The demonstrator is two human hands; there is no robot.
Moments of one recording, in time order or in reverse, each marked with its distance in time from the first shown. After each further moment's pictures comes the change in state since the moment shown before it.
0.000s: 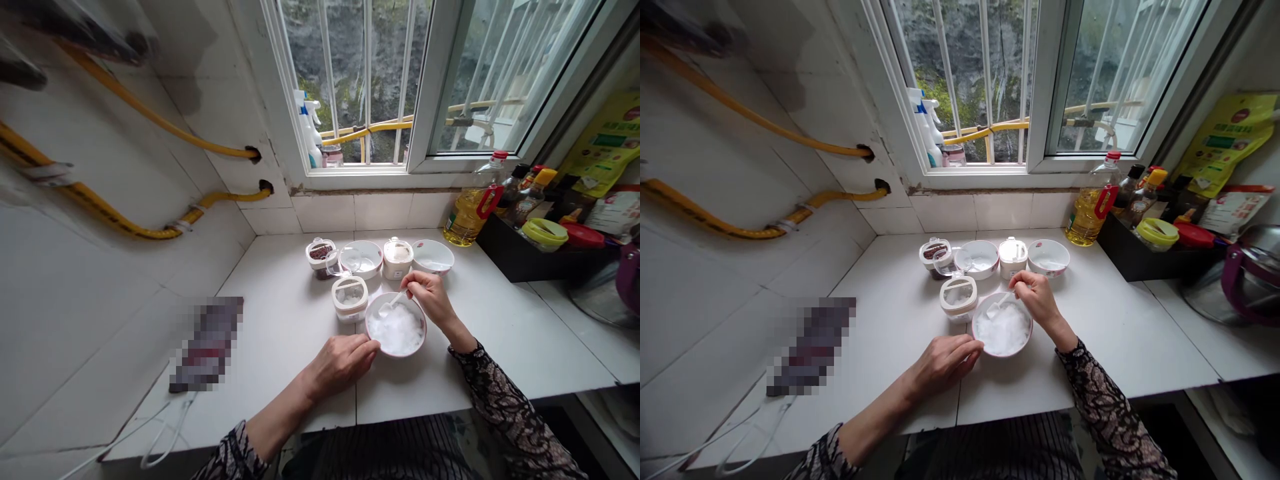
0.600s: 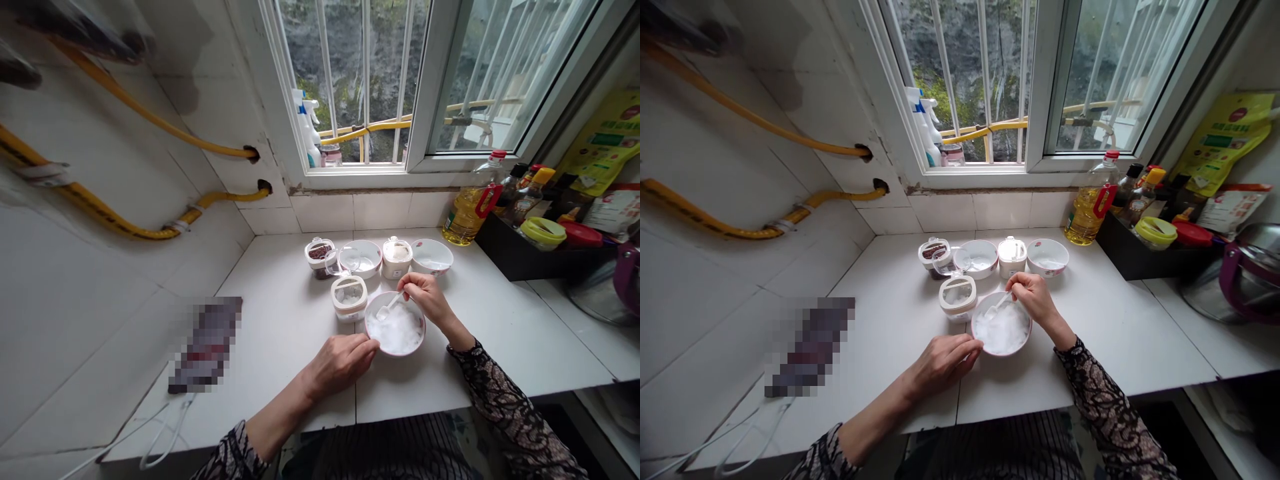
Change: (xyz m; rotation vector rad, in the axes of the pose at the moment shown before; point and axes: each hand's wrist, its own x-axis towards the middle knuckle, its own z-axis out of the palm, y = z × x) left_hand 0.000 0.001 0.000 0.001 -0.008 -0.003; right_hand 0.001 0.003 0.003 0.018 -0.084 0.062
